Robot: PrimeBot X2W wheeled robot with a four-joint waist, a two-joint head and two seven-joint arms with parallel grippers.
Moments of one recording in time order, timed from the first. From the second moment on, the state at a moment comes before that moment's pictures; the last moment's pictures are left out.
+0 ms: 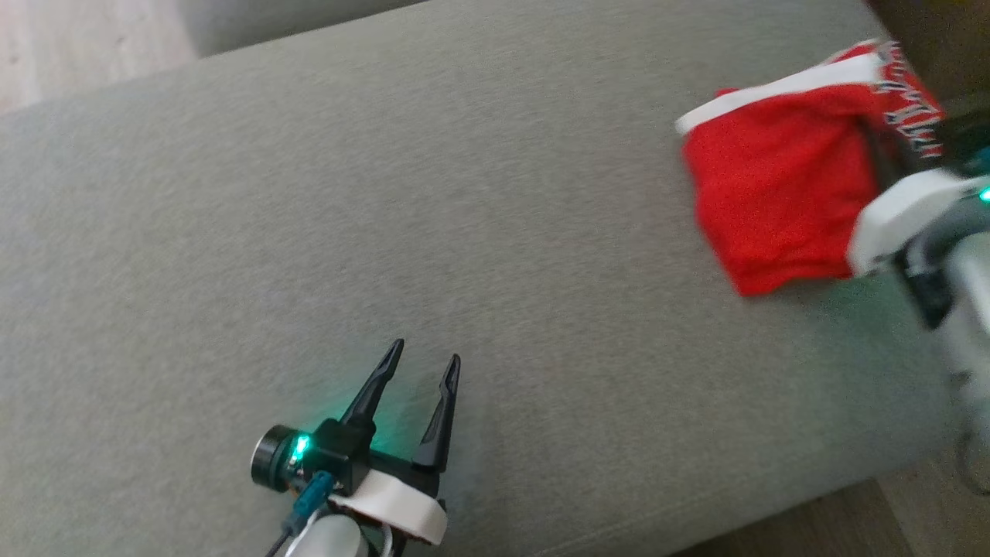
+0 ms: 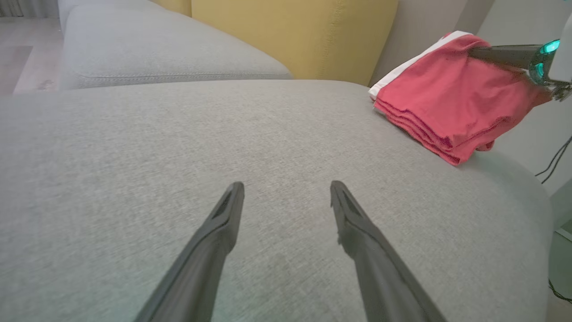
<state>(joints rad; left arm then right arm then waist) -0.15 0.05 -0.44 0.38 -0.20 -0.05 -0.26 -0.74 -0.37 0.34 0.88 0.24 0.13 -0.11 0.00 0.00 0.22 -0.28</state>
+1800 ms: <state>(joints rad) 0.01 0.05 -0.11 0.37 -0.20 0.00 -0.26 -0.19 -0.05 0.03 0.61 0.15 0.13 -0.25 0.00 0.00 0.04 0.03</state>
